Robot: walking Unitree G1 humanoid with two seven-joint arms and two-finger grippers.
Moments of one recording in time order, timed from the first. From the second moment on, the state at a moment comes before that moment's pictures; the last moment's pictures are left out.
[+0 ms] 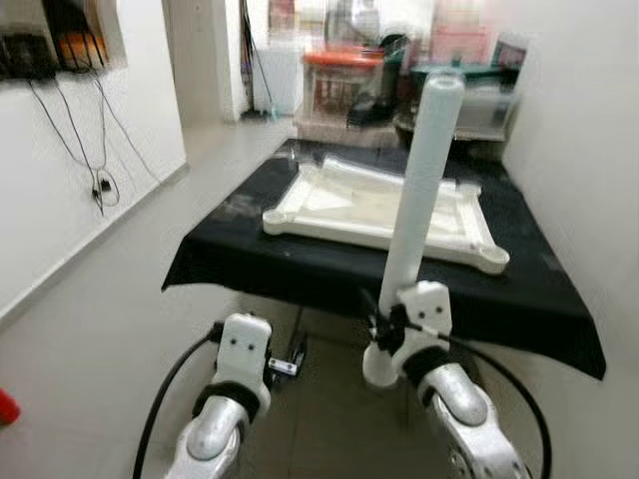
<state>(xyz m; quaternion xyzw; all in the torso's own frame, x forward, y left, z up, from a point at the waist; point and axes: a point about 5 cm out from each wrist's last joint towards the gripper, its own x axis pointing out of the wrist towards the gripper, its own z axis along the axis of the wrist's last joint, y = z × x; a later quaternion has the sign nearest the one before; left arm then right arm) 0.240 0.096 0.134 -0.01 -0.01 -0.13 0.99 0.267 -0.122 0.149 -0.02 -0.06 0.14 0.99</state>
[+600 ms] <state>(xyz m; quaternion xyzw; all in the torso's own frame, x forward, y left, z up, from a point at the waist) 0.227 0.103 0.131 -0.01 0.00 -0.12 0.99 0.264 -0.125 0.144 -0.03 -0.05 0.15 0.99</state>
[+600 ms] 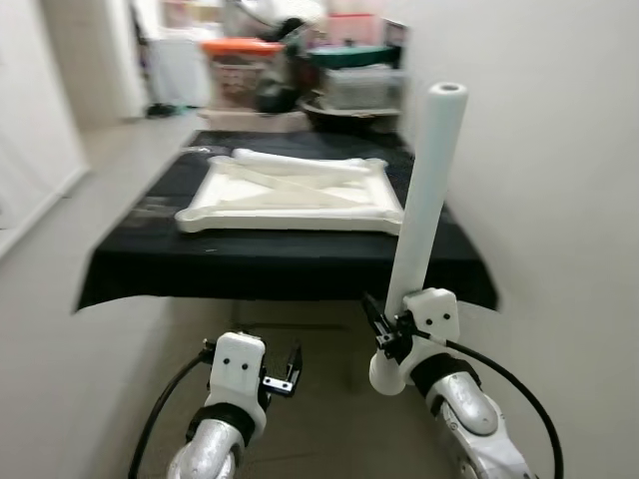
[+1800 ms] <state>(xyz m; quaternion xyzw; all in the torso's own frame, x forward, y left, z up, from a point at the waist) 0.236 0.104 0.142 -0.03 -0.02 -0.08 1.00 0.278 -0.126 0.155 -0.02 -0.06 0.12 0.99</state>
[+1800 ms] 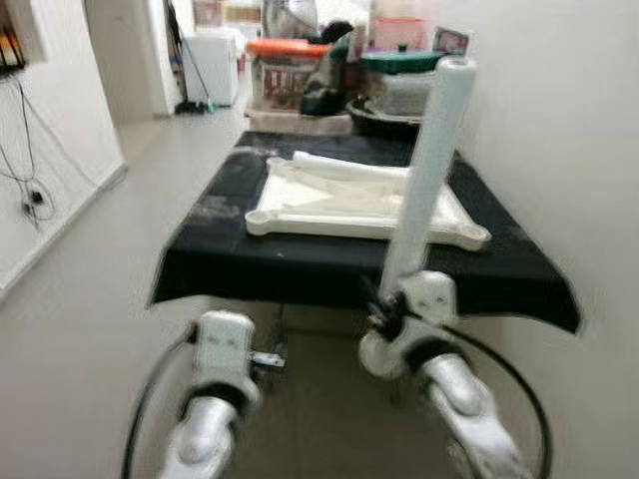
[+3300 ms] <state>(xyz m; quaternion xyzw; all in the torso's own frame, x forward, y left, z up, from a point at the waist) 0.251 0.133 0.172 0.01 -0.08 0.01 1.00 0.304 -0.097 0.227 0.05 -0.18 0.15 0.97</state>
